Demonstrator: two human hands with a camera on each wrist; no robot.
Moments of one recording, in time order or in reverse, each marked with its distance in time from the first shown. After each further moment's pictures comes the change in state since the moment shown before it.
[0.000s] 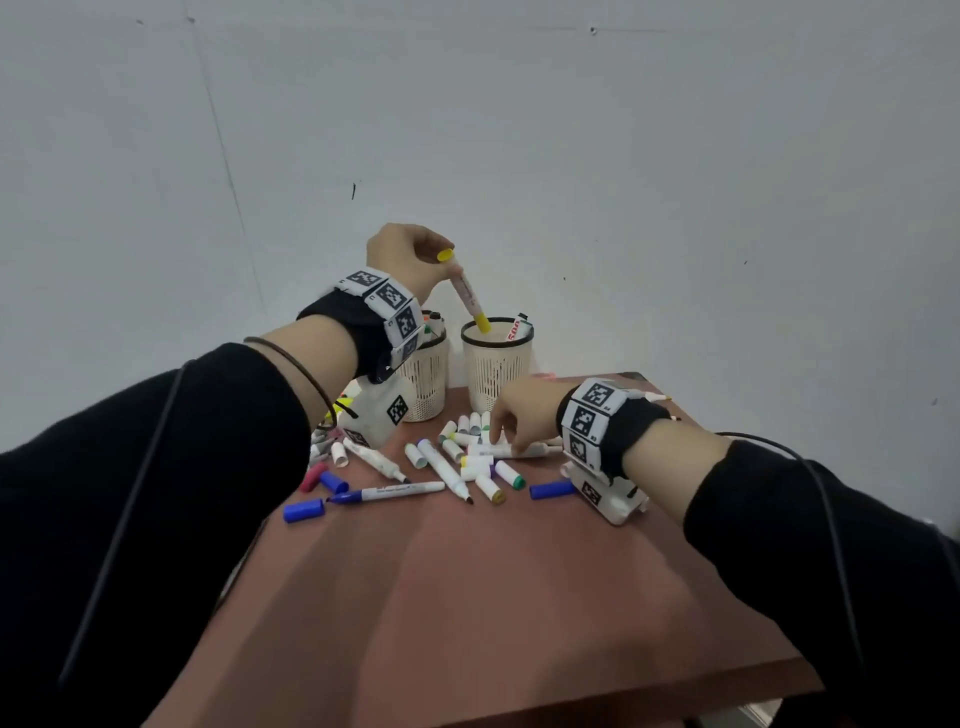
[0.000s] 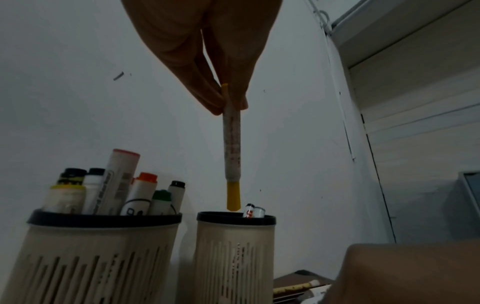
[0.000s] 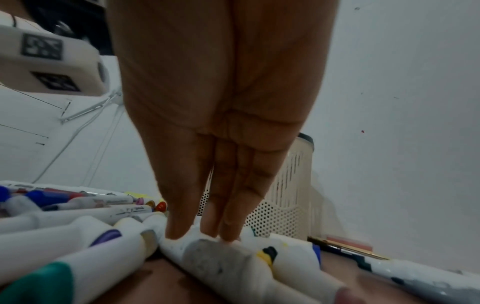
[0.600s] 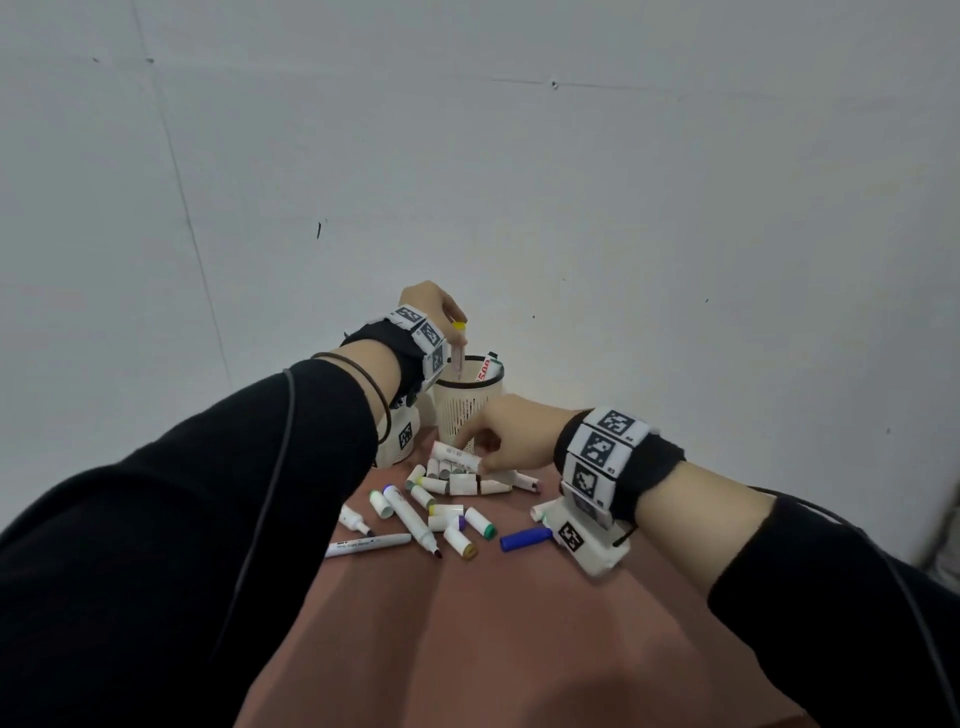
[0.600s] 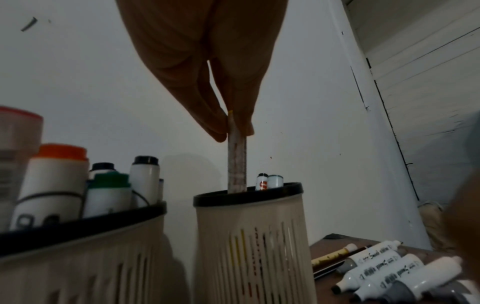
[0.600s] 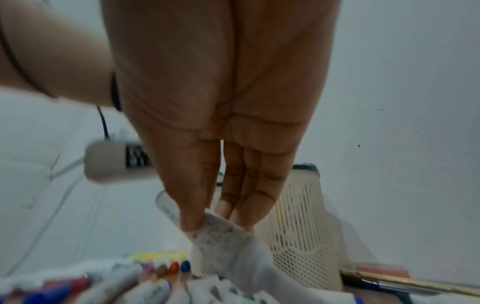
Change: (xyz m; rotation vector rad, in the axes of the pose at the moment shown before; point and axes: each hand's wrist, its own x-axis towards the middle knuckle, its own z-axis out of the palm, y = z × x) left_hand 0.029 0.011 0.052 0.367 -0.375 -0.050; right_hand -0.029 0.000 -0.021 0.193 0.142 -0.035
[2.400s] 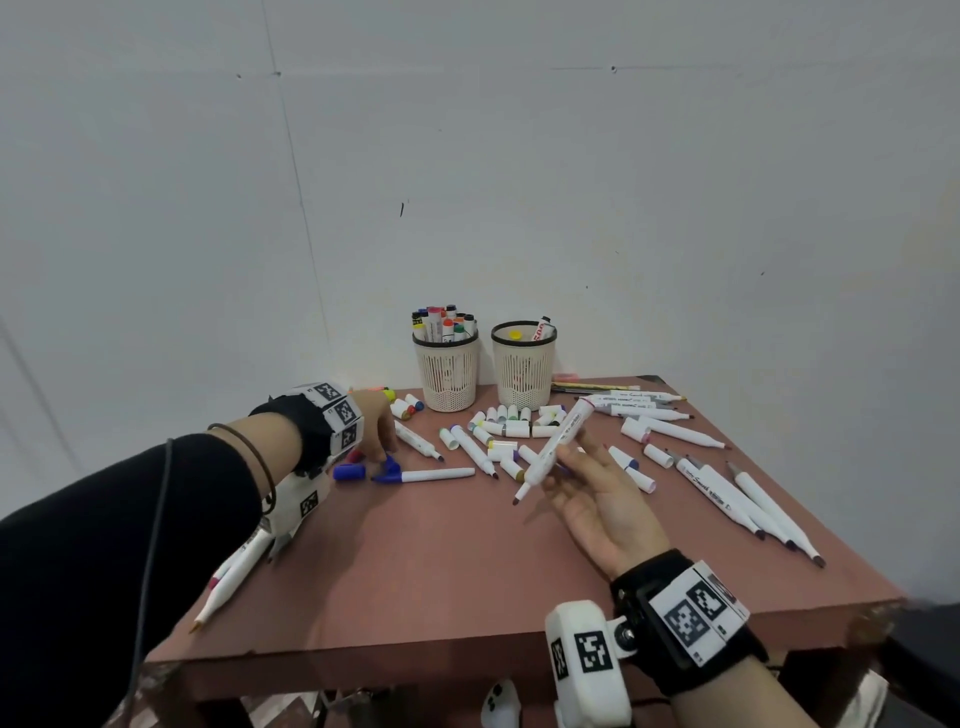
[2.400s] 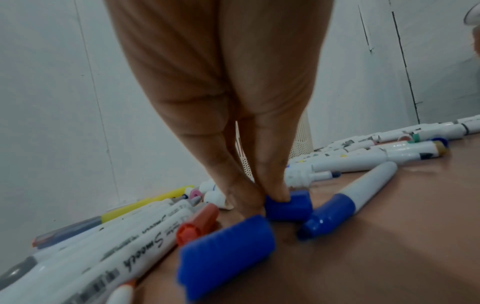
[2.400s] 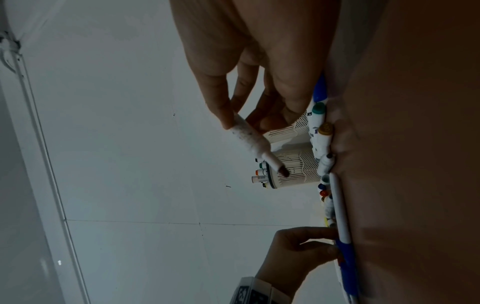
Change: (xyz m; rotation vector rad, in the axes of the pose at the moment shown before) left_hand -0.149 -0.135 -0.023 0.466 -0.640 -0.151; right_hand -0.089 -0.050 0.114 2.203 0.606 0.050
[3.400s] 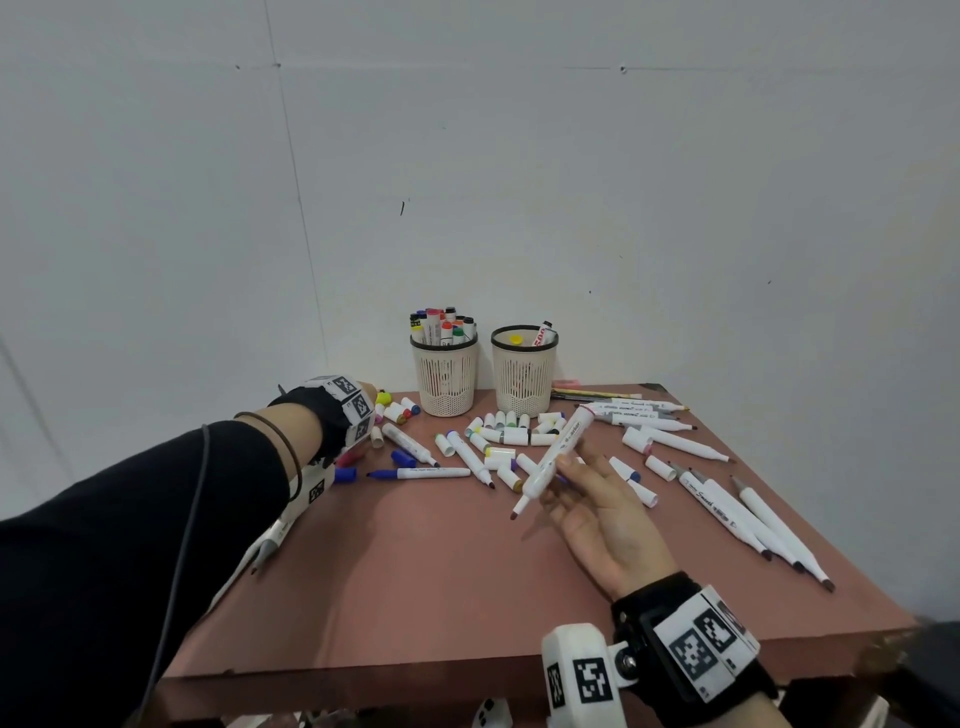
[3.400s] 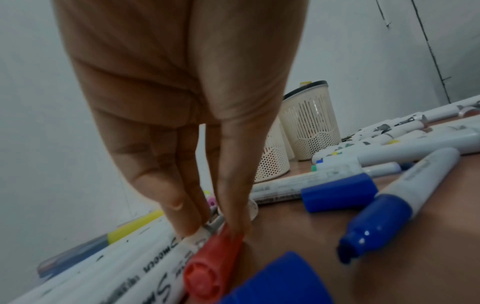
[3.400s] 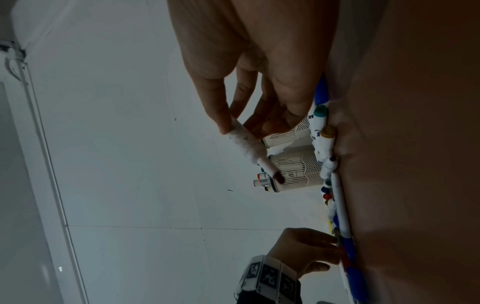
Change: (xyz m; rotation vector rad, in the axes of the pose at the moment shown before) left_hand 0.028 -0.003 -0.008 0.457 0.056 -0.276; right_hand 0.004 0.000 -0.005 0.009 -0.063 0.006
